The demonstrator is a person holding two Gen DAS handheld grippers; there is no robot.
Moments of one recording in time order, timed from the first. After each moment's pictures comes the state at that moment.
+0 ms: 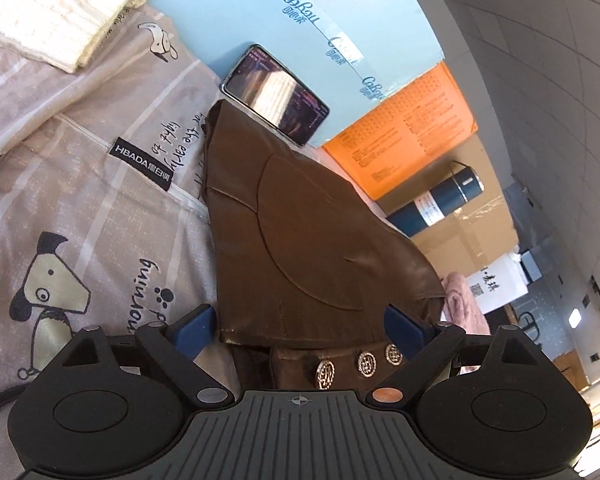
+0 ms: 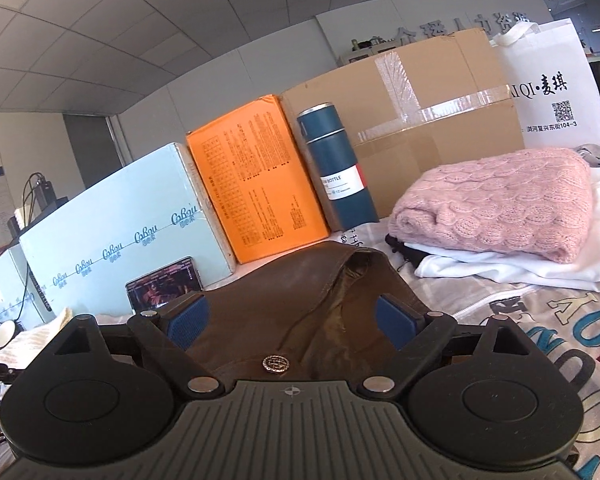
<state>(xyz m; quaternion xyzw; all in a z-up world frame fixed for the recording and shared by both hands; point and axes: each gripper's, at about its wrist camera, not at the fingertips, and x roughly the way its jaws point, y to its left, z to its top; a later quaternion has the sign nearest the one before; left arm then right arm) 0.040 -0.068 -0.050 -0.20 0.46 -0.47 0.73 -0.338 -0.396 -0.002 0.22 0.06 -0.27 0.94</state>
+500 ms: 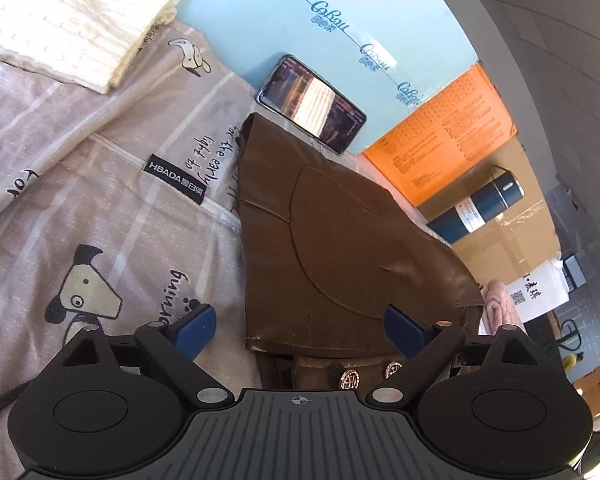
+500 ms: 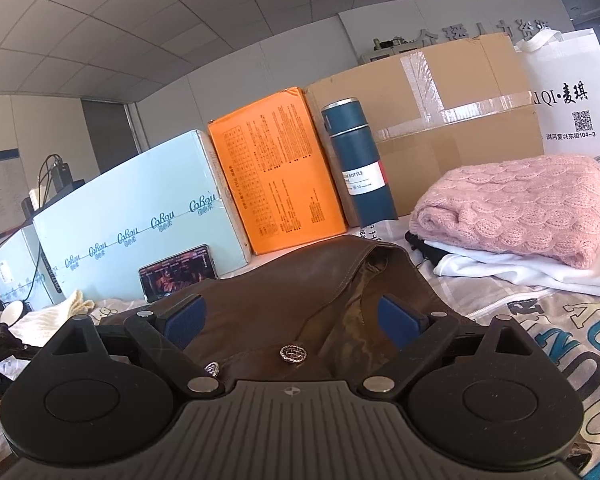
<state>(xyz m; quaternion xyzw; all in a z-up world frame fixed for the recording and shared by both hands) 0.044 -0.072 -0.042 -0.17 0.48 -0.44 0.75 -0.332 -0.387 -0.004 0.20 0.07 -0.24 0.95</state>
